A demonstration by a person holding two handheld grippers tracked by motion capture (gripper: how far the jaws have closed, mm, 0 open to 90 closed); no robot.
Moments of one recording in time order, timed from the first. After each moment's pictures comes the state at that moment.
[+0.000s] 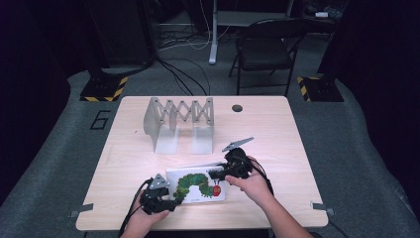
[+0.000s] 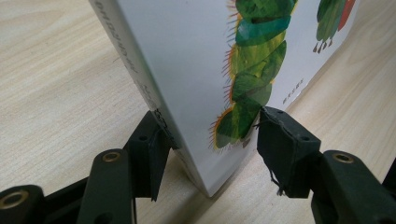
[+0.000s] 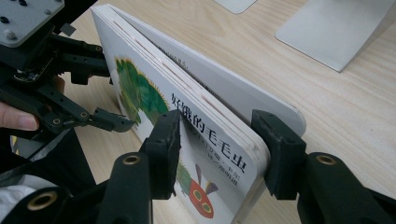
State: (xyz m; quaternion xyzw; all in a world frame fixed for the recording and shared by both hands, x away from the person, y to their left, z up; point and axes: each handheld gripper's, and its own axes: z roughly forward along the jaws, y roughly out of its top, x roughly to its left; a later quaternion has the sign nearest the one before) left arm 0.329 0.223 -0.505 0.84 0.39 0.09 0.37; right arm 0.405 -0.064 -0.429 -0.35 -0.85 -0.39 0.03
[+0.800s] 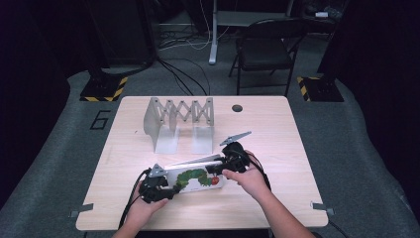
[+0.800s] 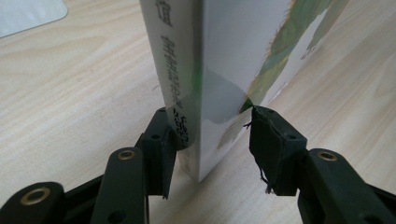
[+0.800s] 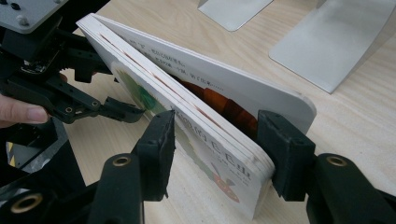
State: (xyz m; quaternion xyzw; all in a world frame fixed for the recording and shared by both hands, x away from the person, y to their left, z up) left arm 0.355 0.226 -0.493 0.83 0.42 0.10 0.36; right arm 0.418 -0.056 -0.421 -0.36 -0.85 -0.39 0.02
